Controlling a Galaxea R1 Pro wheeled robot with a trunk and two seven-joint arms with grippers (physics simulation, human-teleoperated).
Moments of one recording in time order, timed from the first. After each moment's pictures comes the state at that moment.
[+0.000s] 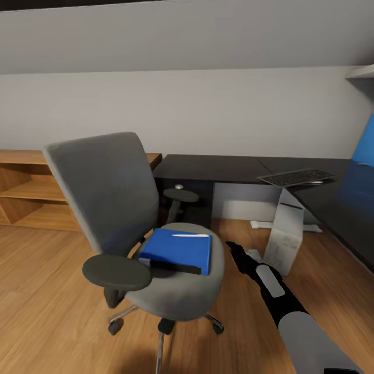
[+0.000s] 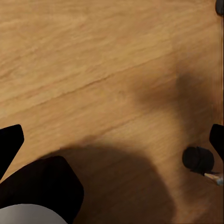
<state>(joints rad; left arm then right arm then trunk) 0.19 -0.04 0.47 -1.21 0.81 0.48 0.30 -0.69 0.01 -0.05 -0.70 -1.09 0.29 -0.06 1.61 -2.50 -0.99</state>
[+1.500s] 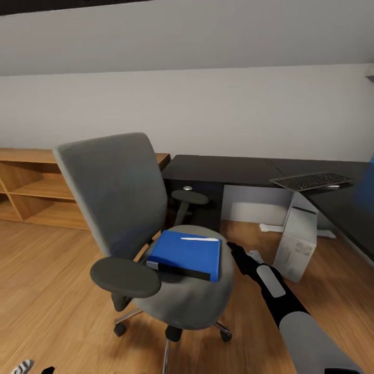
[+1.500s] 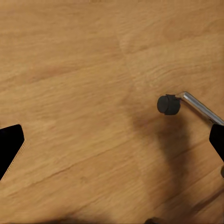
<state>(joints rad) 0.16 -0.01 0.52 -1.45 0.81 0.48 0.34 -0.69 0.00 -0.05 -0.69 -1.09 0.30 -0.08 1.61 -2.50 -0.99</state>
